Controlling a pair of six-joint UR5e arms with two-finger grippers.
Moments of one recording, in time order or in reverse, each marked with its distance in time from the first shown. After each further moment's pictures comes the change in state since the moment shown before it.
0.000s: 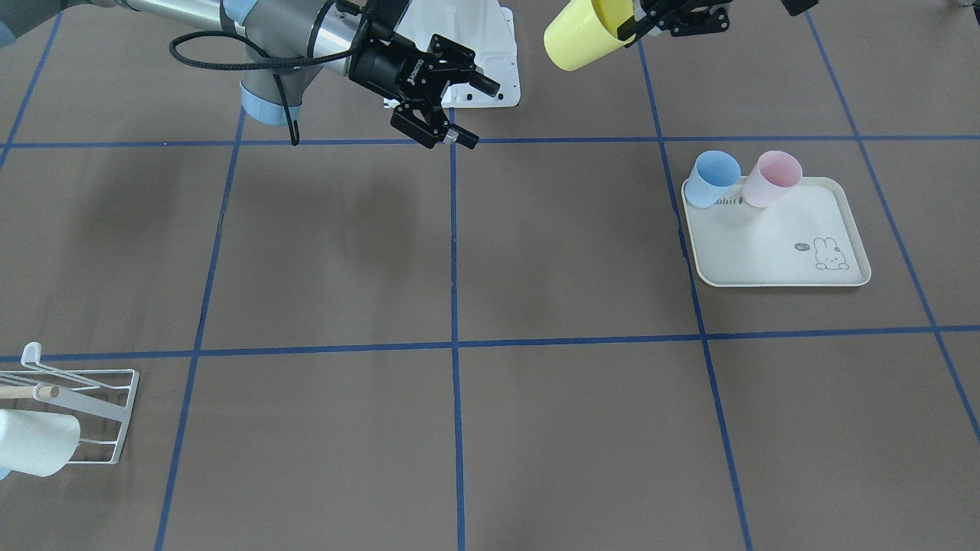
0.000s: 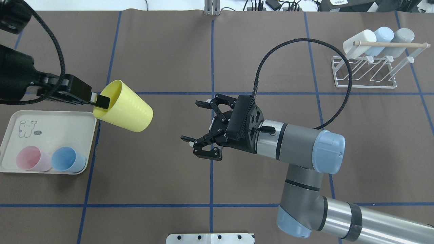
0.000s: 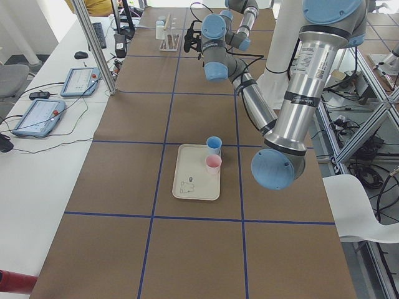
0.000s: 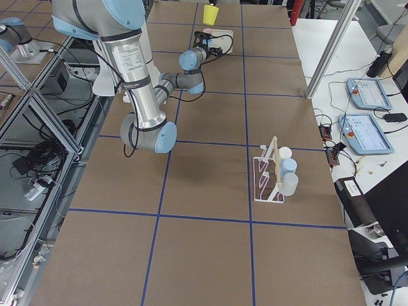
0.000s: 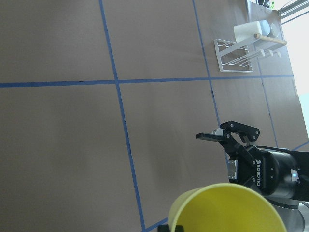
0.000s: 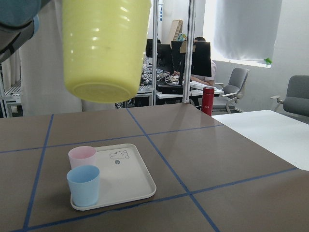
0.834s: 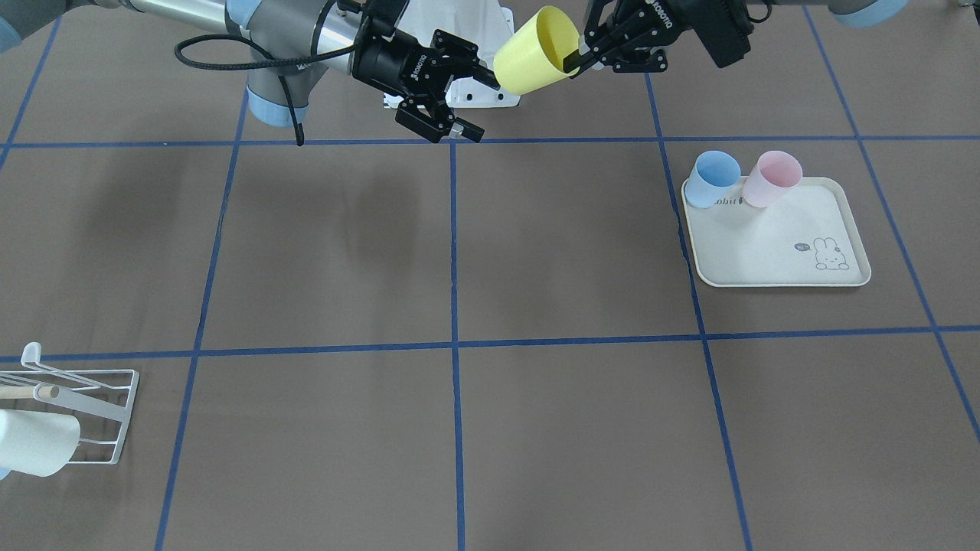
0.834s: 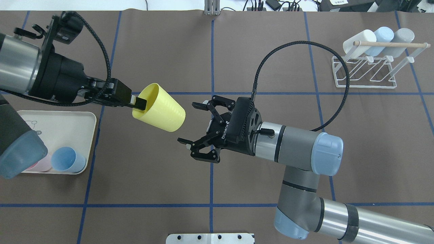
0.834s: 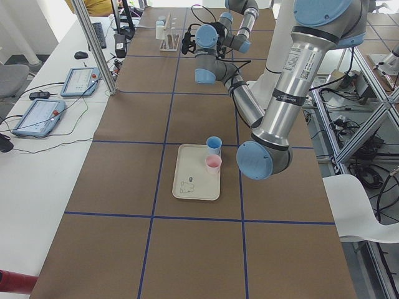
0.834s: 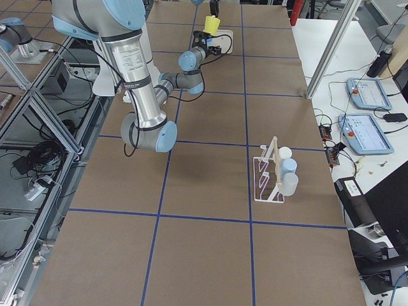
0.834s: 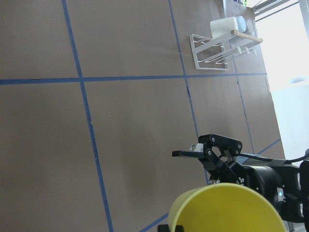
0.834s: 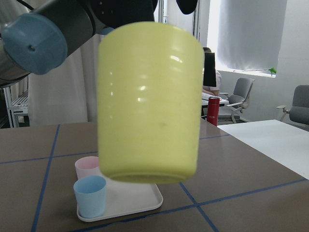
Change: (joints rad) left arm 0.099 -0.076 0.131 -0.154 0.076 -0.076; right arm -0.009 0.013 -0.007 0.023 0.000 -0.001
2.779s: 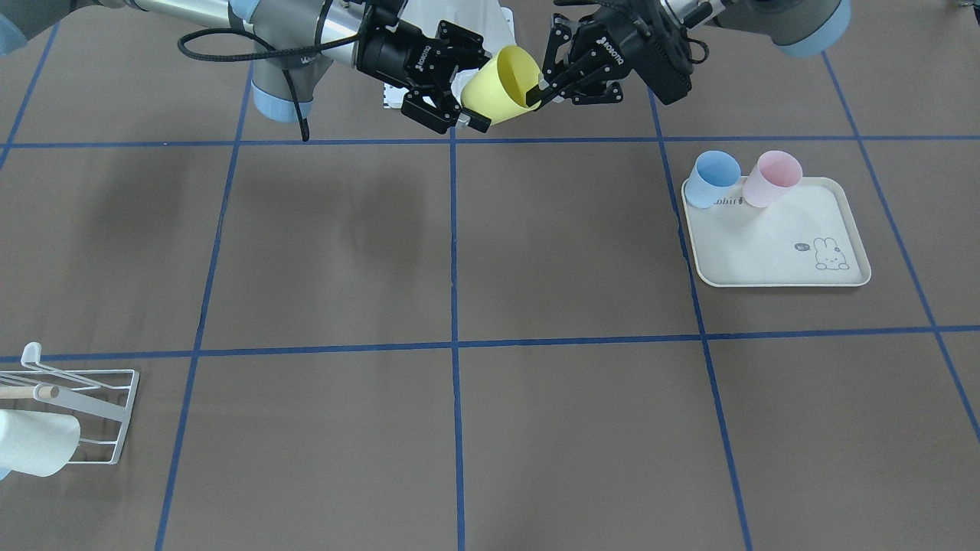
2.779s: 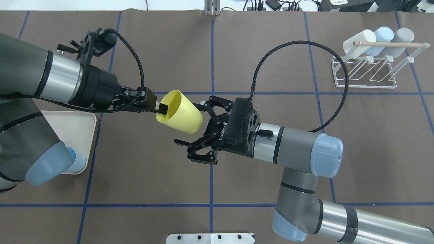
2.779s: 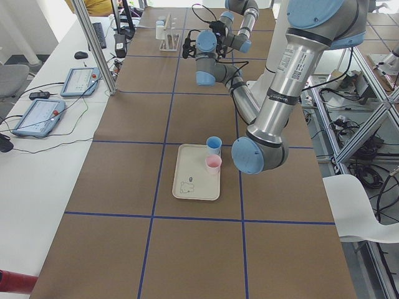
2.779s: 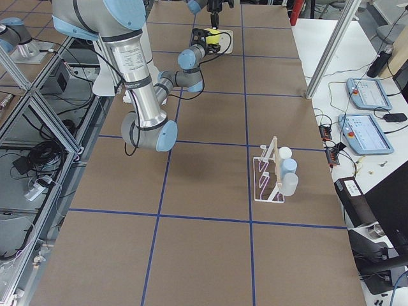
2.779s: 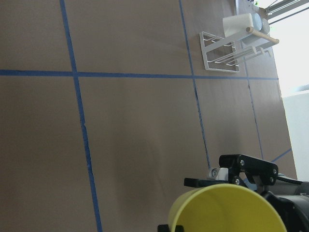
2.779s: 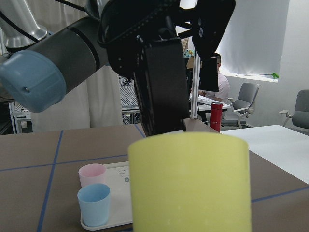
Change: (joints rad) left arm 0.079 -0.041 0.070 -0.001 0.101 -0.013; right arm -0.004 0.008 0.011 0.000 -0.002 -0.002
